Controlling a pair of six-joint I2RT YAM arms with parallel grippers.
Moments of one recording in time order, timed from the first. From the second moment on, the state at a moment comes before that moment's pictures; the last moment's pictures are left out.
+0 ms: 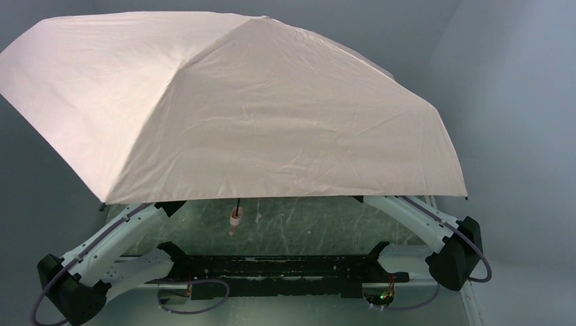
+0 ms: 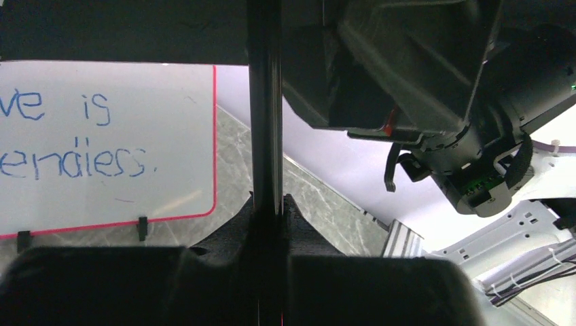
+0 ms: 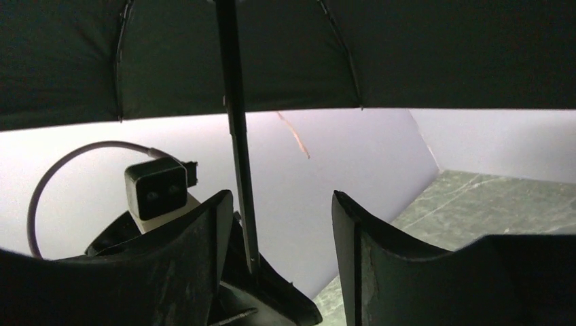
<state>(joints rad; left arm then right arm) -0.65 0.96 0.90 0.27 0.31 -0.47 0.76 1.21 1.02 0.65 -0.07 0.73</state>
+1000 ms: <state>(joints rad) -0.65 0.94 0.87 0.24 0.30 -0.42 0.79 1.45 1.18 1.05 0.04 0.77</state>
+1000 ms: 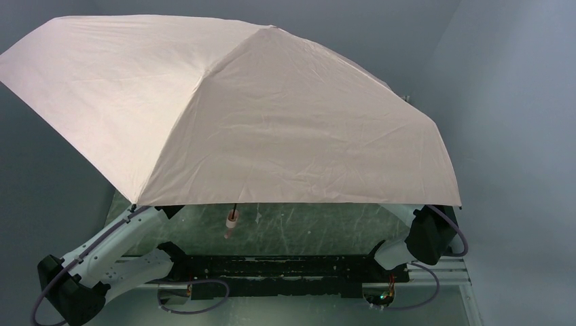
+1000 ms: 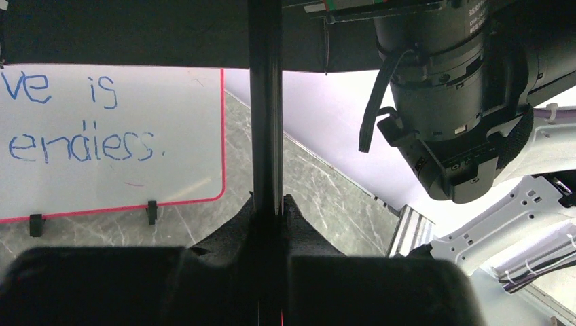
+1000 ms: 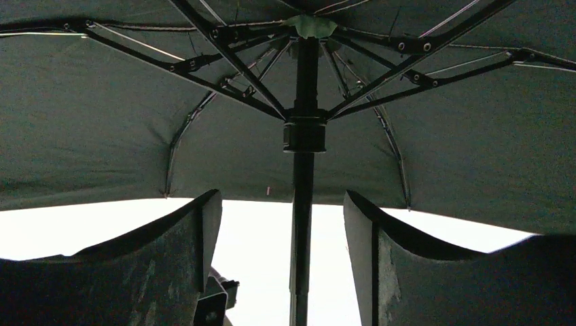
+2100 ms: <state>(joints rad) -0.65 0.94 0.87 0.24 0.32 -0.42 0.80 1.60 1.38 1.04 0.13 0.79</state>
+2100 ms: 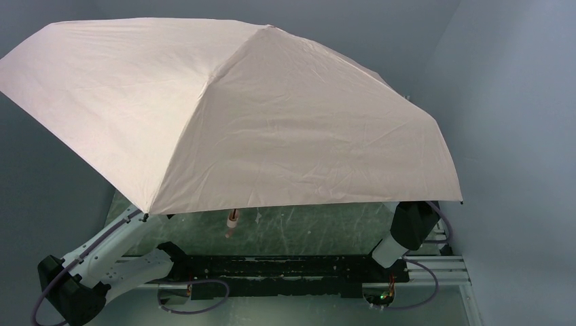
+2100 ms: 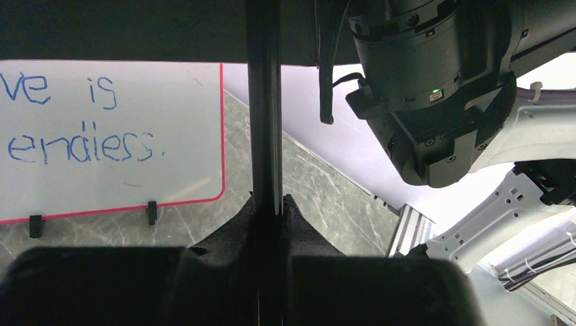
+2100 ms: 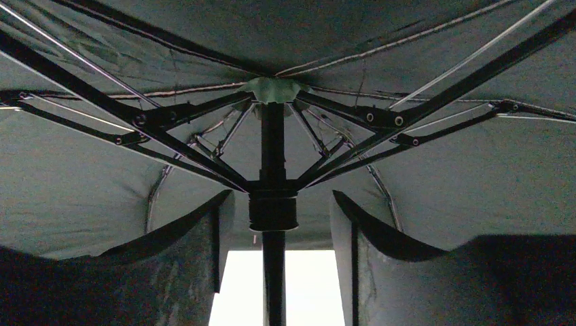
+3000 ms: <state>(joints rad) -0.65 0.94 0.86 0.24 0.33 -0.42 0.79 1.58 1.33 1.09 0.12 0.75</state>
